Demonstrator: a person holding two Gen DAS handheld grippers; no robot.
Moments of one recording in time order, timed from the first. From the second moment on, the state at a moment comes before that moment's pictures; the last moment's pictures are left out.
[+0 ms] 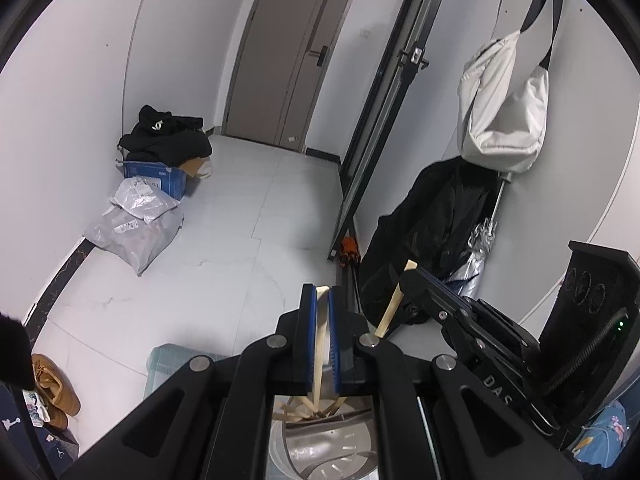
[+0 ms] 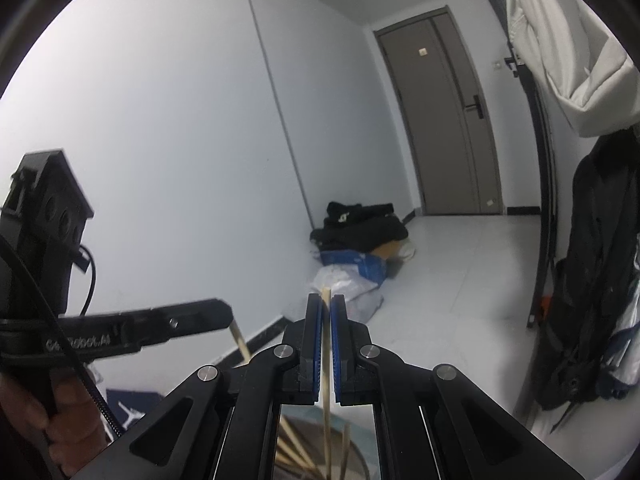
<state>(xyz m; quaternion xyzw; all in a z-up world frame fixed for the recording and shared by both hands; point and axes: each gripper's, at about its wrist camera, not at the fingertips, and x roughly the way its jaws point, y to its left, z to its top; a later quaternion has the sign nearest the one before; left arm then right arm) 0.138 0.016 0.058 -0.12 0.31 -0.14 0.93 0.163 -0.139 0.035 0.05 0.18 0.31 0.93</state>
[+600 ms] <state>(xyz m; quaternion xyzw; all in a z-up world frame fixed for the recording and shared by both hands) 0.119 0.020 0.058 -0.12 0.34 -0.11 0.93 0.123 -0.147 0.018 0.03 0.24 0.32 0.92</state>
